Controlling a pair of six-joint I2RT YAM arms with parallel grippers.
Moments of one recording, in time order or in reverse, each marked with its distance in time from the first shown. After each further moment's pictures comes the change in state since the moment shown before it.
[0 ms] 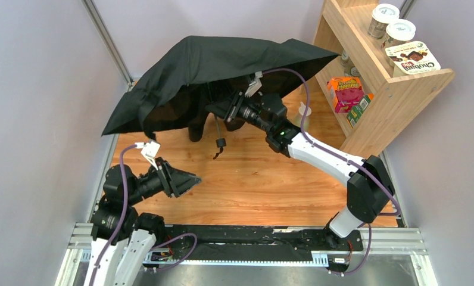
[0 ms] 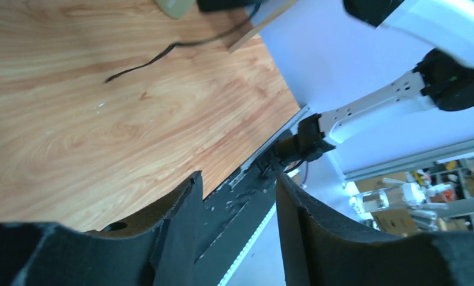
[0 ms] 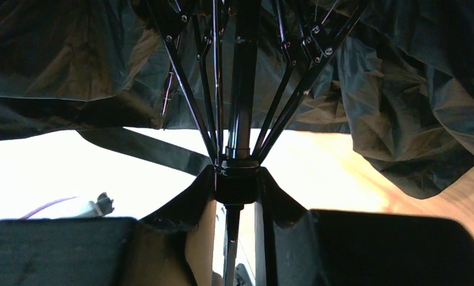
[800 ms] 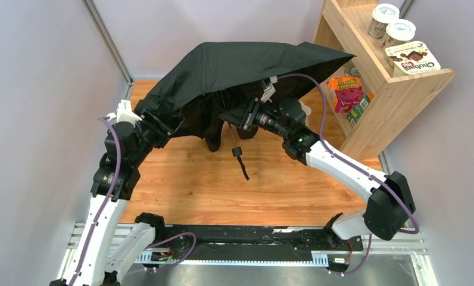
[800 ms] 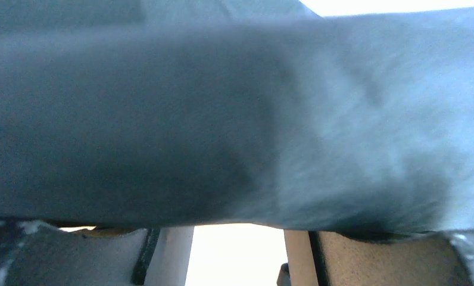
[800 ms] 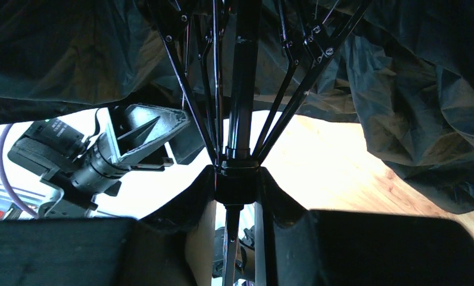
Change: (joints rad) left arm 0.004 0.399 0.316 0.053 -0.651 -0.313; right arm -0.070 -0.178 -0.138 -0.084 -0.124 0.037
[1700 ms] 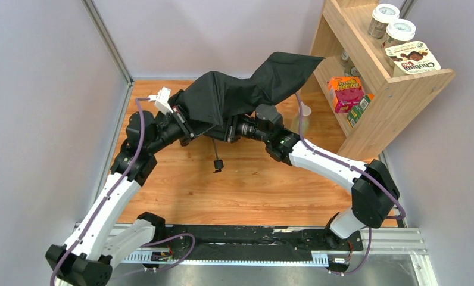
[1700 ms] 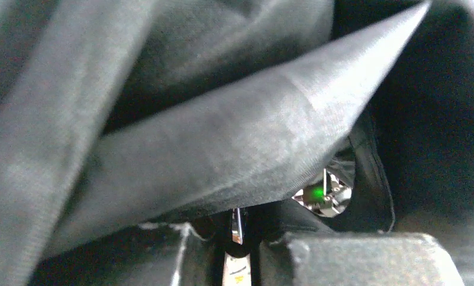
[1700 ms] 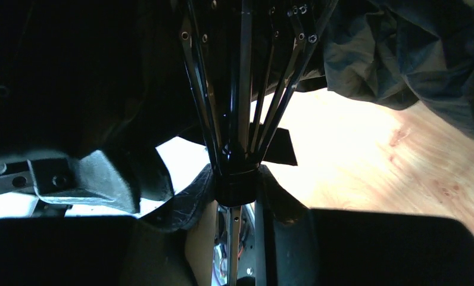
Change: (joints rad) left arm -0.169 0.198 -0.054 0.362 0.364 0.012; right arm 0.110 0.126 0.051 -0.055 -0.008 -0.111
